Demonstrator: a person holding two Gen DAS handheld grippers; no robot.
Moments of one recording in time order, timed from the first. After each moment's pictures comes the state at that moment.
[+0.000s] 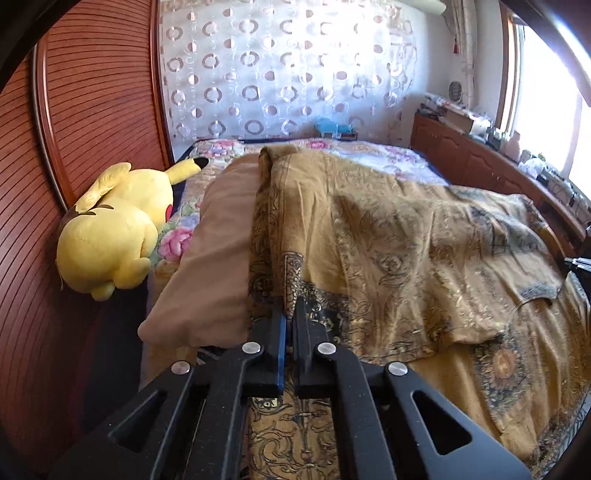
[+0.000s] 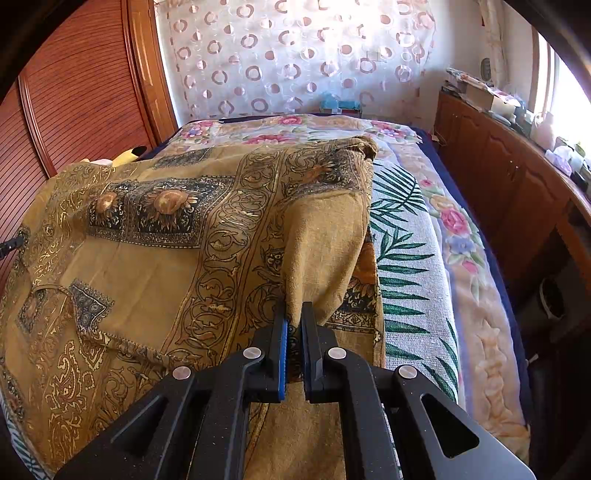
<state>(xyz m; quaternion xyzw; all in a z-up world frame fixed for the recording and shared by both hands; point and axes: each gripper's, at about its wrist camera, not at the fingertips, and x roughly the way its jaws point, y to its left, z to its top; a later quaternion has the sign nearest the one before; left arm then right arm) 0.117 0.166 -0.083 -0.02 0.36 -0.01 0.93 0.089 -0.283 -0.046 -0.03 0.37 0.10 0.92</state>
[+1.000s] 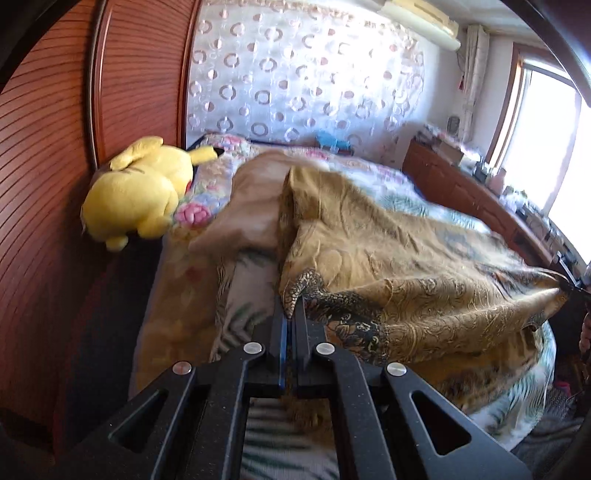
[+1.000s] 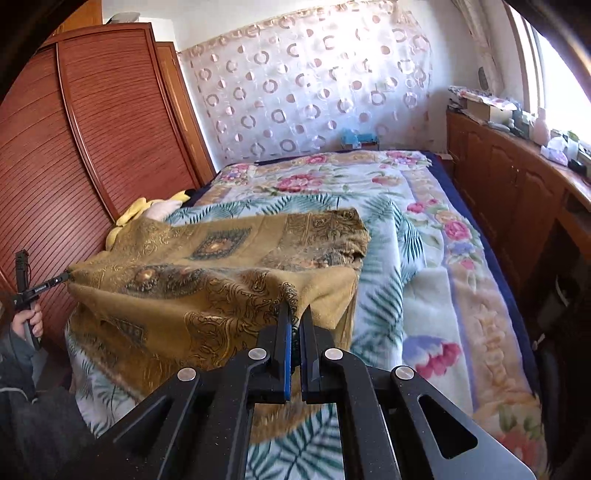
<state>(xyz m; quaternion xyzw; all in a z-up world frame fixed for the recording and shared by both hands) -0.005 0.199 -0.068 -0.09 0.36 -0.03 0.93 -0.060 -0.336 0.004 0.03 0.32 0.15 0.94</state>
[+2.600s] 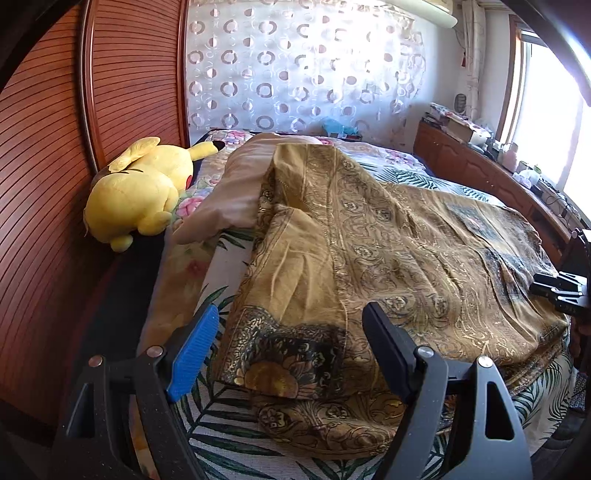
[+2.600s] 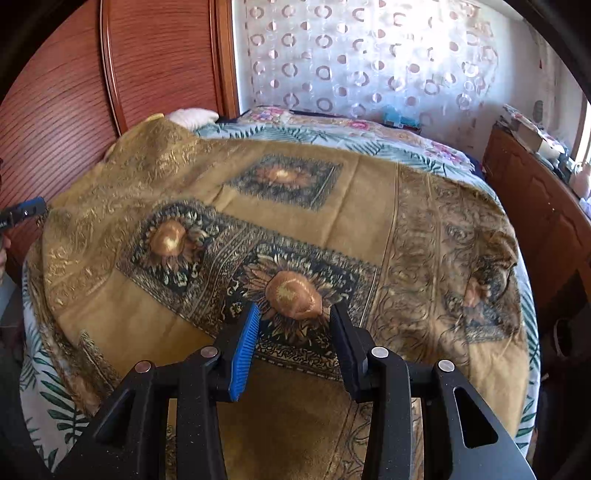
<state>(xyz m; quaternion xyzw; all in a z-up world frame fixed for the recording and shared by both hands) -0.001 0.158 -0.084 -0.05 0.36 0.00 0.93 0.036 -0.184 -0.073 -0.10 0.36 0.18 0.91</state>
